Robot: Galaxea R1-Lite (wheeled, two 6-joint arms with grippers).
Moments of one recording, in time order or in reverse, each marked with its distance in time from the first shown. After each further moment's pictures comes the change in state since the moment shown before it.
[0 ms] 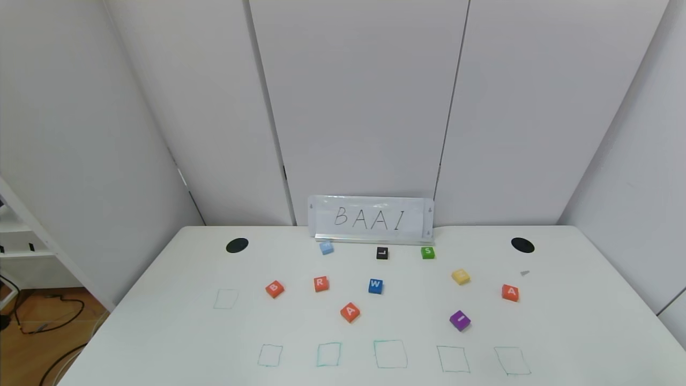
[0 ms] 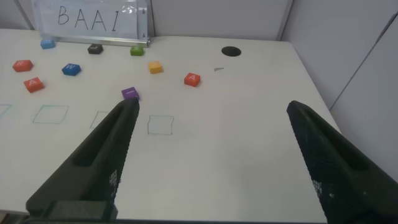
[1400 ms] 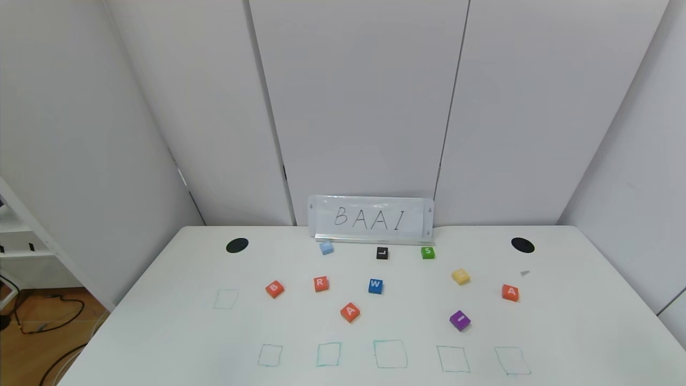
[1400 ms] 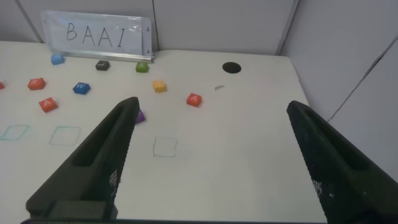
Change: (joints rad) left arm -0.009 0.237 -0.269 -0.046 -0.068 0.031; right arm 0.003 0.343 -0.293 0.013 0.011 -0.003
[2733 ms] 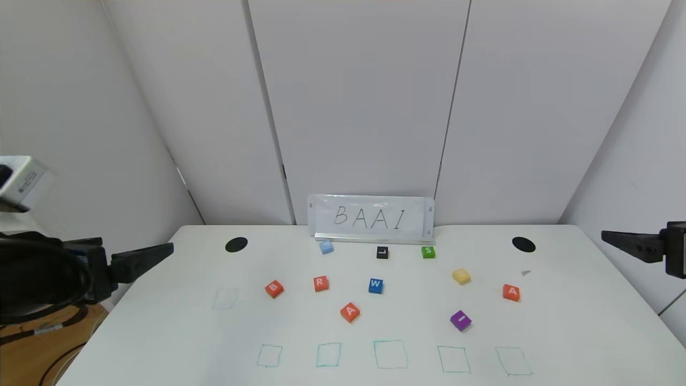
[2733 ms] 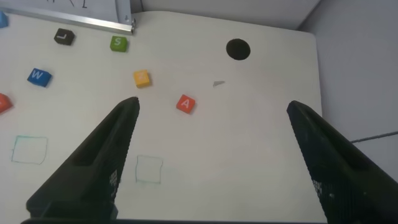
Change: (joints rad) left arm -0.022 0.955 -0.425 -0.093 0.029 -0.050; right arm 0.008 0.924 -0.556 0.022 -0.011 -0.077
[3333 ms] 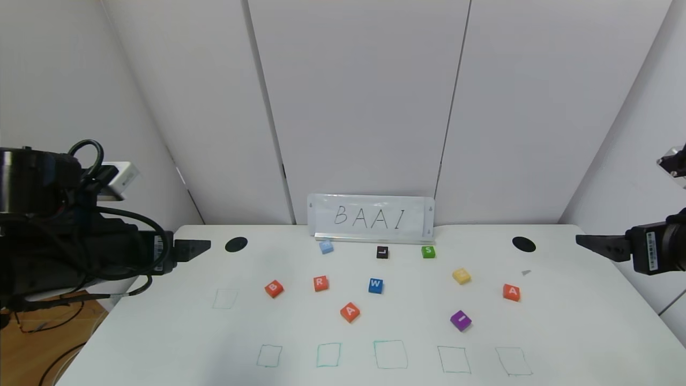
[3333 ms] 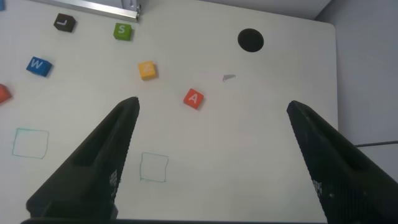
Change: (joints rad) left arm -0.054 0.264 -0.138 0.040 0.134 -0.047; right arm 0.036 0.079 -0.024 0.004 -0.010 0.007
